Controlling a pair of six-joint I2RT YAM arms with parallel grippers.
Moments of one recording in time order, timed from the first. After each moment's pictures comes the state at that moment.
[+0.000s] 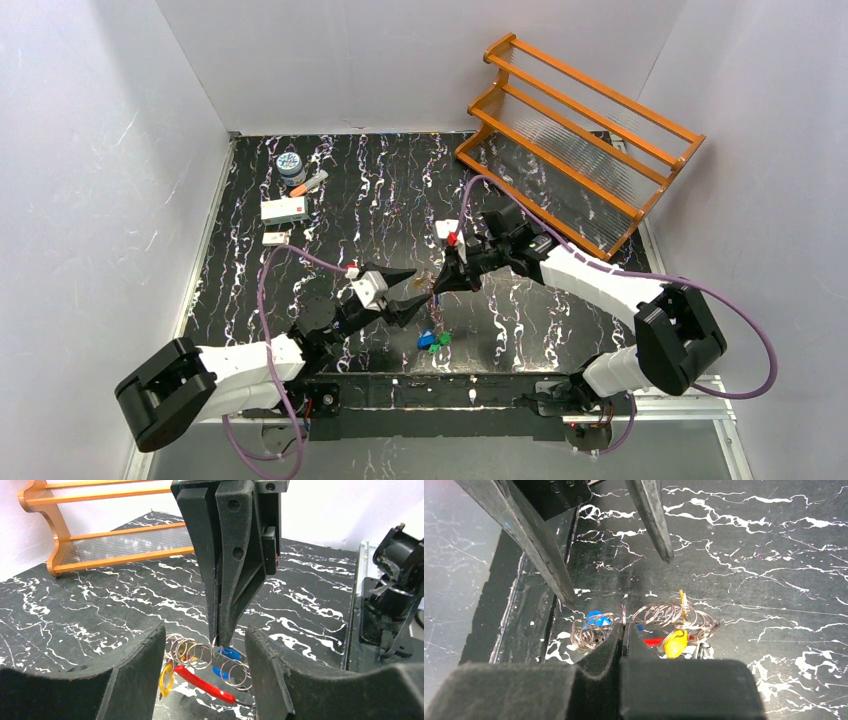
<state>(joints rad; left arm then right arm) -0.91 1.03 0.12 1.08 0.15 -0.02 0.68 1.40 0.87 -0.16 -1.01 -0.47</state>
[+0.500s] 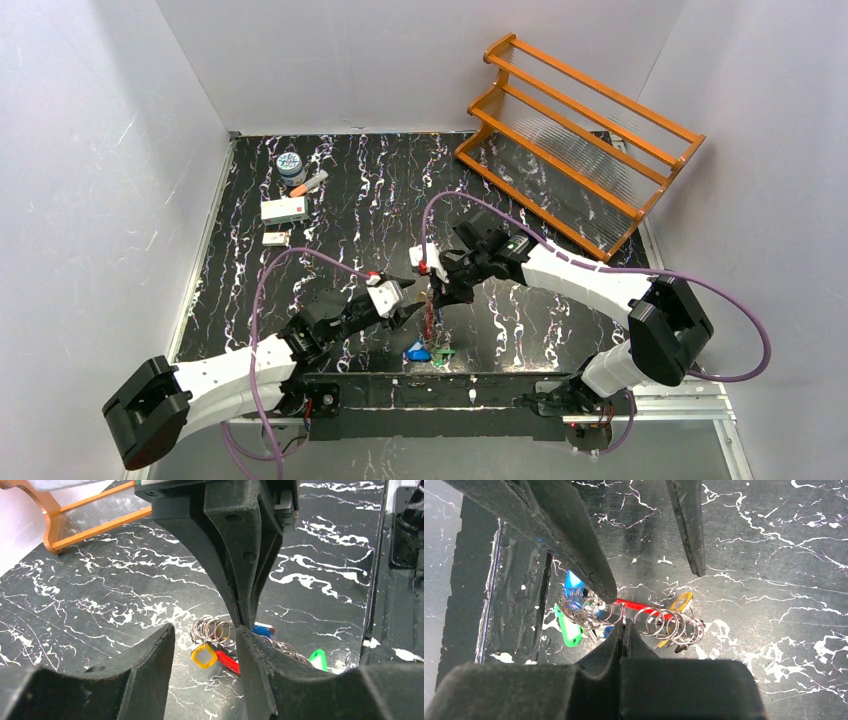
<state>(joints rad) -0.91 0.87 0.19 0.64 0.18 0.21 0.84 1.46 1.01 -0.49 -0.72 -0.65</state>
